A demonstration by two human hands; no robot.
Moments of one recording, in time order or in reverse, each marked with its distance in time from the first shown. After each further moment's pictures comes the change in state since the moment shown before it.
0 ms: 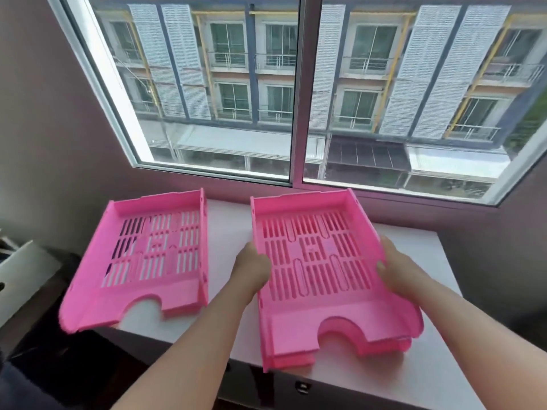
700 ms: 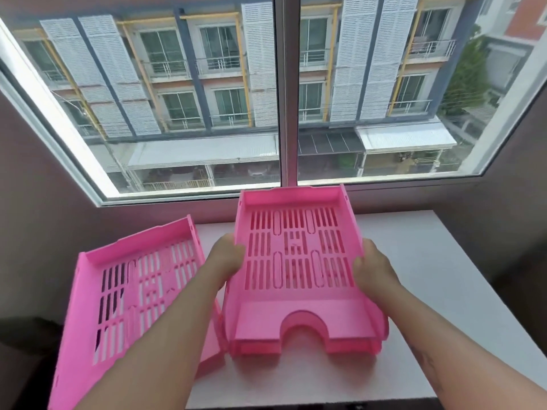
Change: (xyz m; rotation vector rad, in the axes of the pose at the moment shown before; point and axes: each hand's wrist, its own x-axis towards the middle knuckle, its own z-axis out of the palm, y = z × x) left_hand 0.102 0.010 -0.081 0.188 -0.142 0.206; right_hand 0.012 -0.079 0.074 0.349 0.254 0.216
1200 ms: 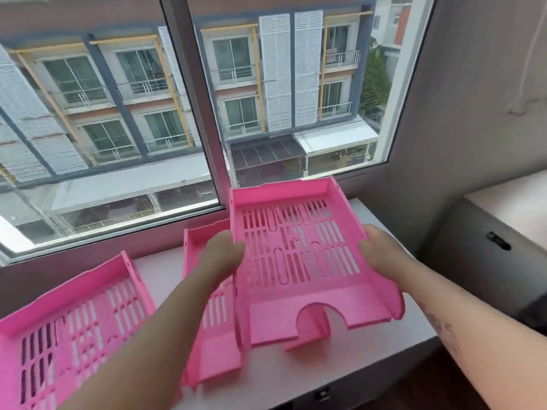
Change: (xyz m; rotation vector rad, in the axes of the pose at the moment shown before) left_hand -0.011 0.073 0.059 0.211 -0.103 0.236; right_hand -0.020 0.055 -0.103 0.042 0.135 0.063
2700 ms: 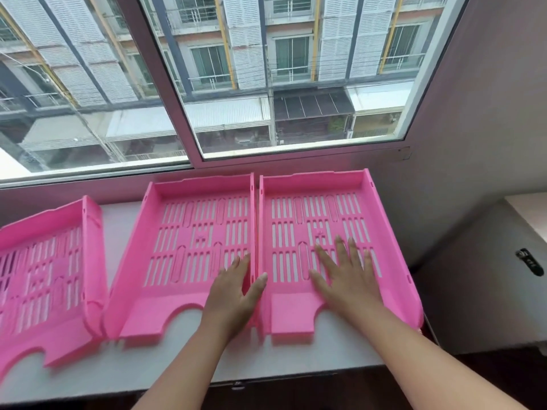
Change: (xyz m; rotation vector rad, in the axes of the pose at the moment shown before) left_hand -0.070 0.009 0.179 0.105 -0.020 0.005; right_hand 0.054 0.133 0.028 -0.675 -0.299 -0.335
